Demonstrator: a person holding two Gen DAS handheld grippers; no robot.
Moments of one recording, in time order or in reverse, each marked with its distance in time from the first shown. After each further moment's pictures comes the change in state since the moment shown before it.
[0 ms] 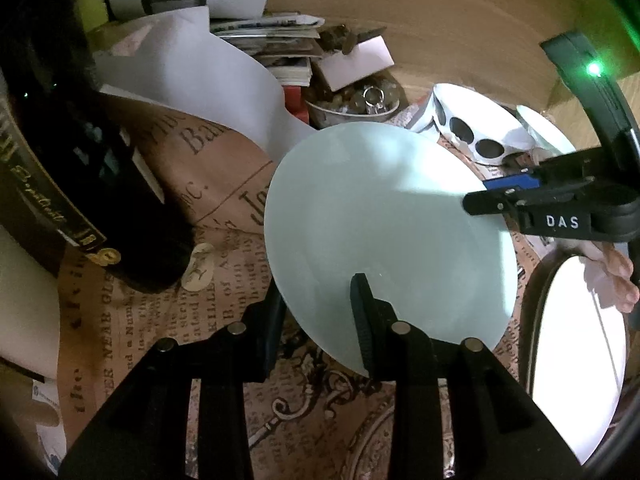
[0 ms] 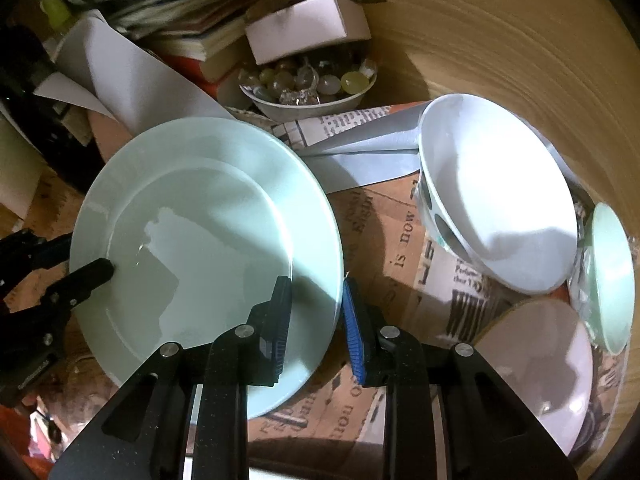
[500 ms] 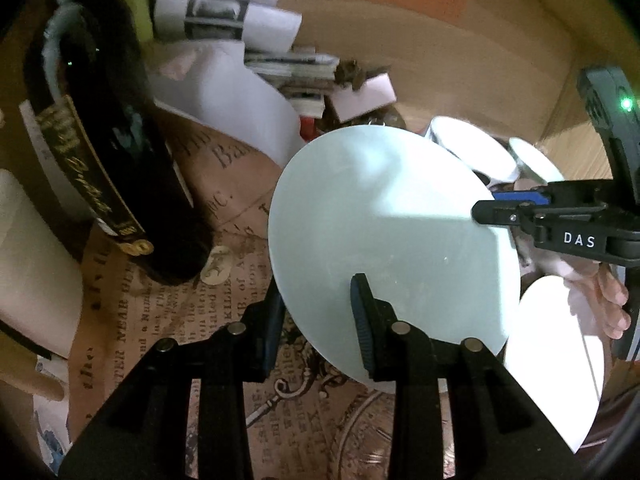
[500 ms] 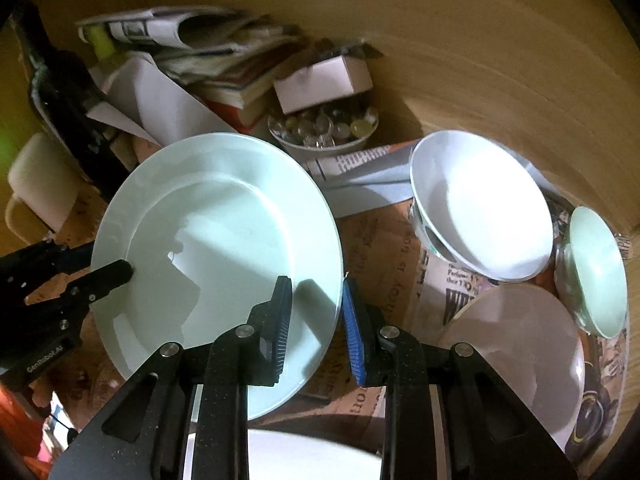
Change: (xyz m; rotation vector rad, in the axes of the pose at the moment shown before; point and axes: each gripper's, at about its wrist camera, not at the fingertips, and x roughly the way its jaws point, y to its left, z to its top) left arm -0.038 0.004 -0.007 -0.065 -0.089 -0.010; right arm -0.060 -0.002 -0.025 0.015 -0.149 0.036
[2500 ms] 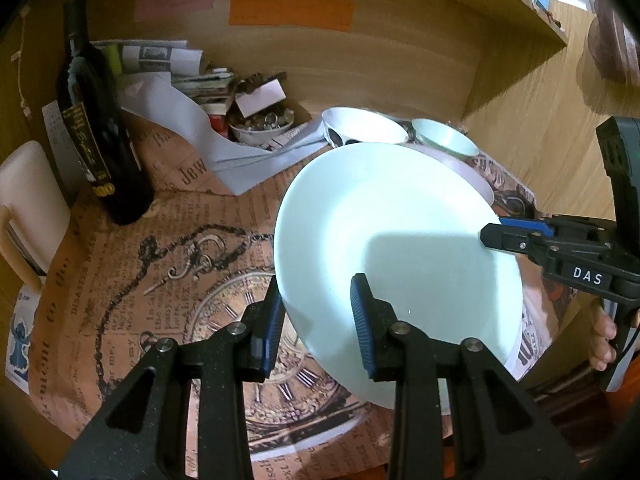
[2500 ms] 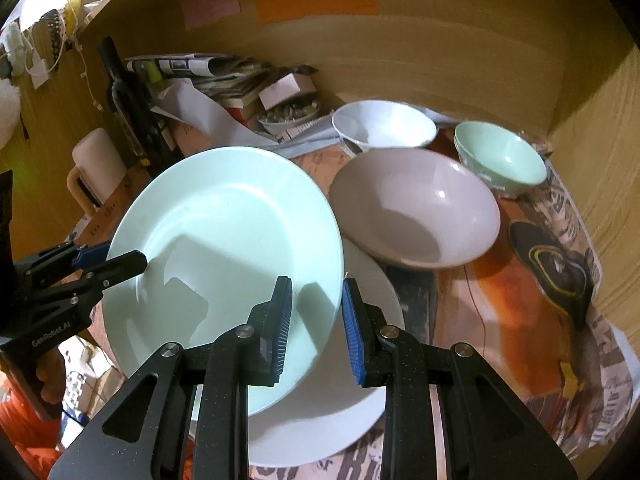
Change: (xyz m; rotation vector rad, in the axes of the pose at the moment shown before) left arm -0.082 -0.095 -0.079 0.059 -0.054 -0.091; right arm -0.109 -0.010 -0.139 0.121 -0.152 -0.018
